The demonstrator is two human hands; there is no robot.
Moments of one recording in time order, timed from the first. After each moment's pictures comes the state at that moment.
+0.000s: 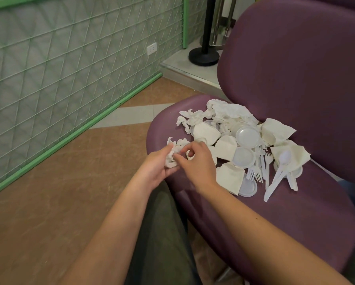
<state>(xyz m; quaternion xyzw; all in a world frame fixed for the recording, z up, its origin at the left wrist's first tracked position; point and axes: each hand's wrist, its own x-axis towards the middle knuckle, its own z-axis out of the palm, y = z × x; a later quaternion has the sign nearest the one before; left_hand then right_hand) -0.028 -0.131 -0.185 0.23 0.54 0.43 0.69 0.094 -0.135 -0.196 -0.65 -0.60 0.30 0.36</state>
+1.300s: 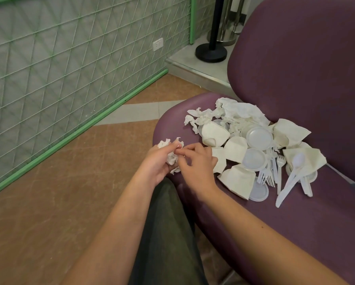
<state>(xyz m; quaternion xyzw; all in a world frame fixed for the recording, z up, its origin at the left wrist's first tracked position) -0.043 -0.113 -0.188 0.20 0.55 0.46 0.67 0.072 -0.133 -0.207 -0.62 -0.67 0.25 0.32</state>
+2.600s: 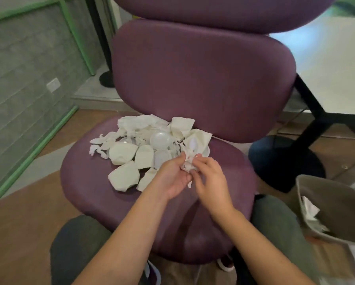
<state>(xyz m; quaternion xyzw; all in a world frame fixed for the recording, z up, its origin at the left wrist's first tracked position) 0.198 -0.164 -0.153 0.22 0.34 0.25 0.88 0.288 -0.248 -0.183 -0.70 -0.55 0.09 0.44</state>
